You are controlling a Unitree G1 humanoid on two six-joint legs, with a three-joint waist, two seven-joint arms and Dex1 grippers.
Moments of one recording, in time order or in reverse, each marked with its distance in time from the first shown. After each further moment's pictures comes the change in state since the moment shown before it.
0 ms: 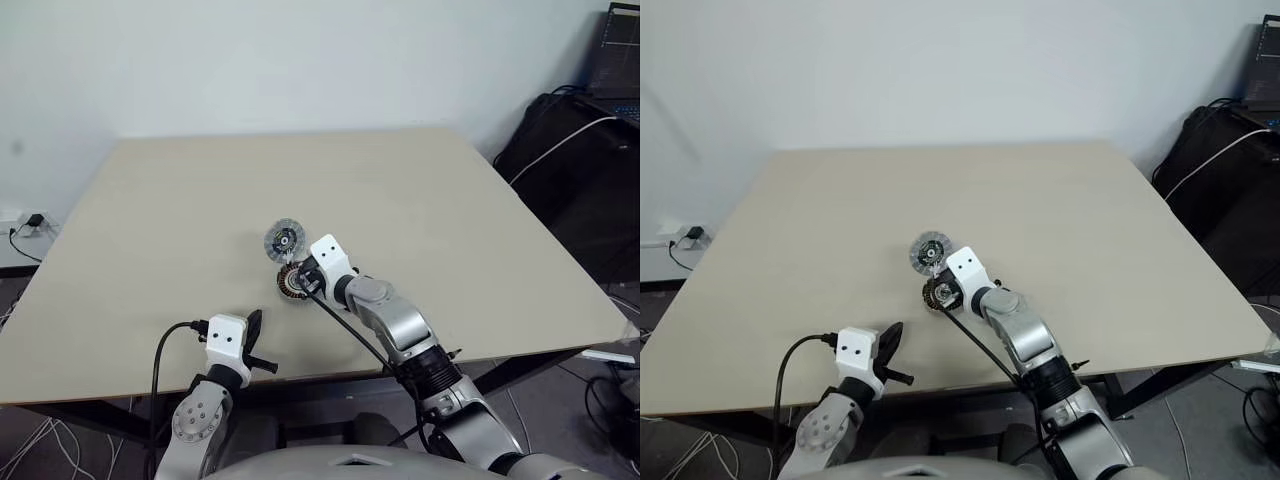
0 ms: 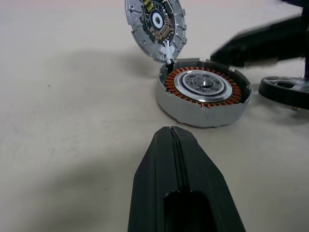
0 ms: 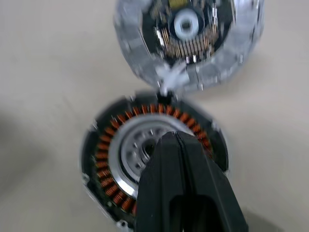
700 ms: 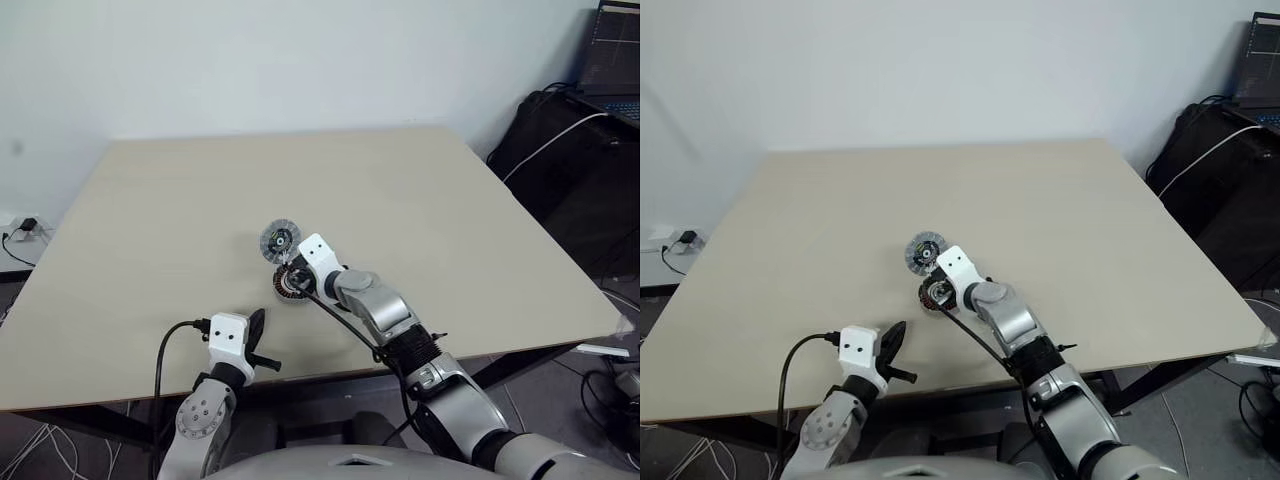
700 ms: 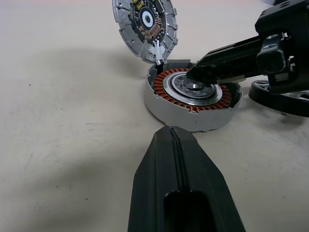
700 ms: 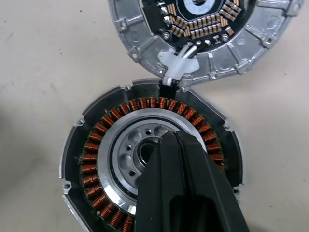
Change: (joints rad) left arm -0.006 -0.009 -0.004 0.006 -0.023 0.014 0.000; right arm -0.121 0.049 0.006 0.217 -0.043 -0.045 0.063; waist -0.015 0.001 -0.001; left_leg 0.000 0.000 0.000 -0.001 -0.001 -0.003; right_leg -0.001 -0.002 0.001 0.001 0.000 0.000
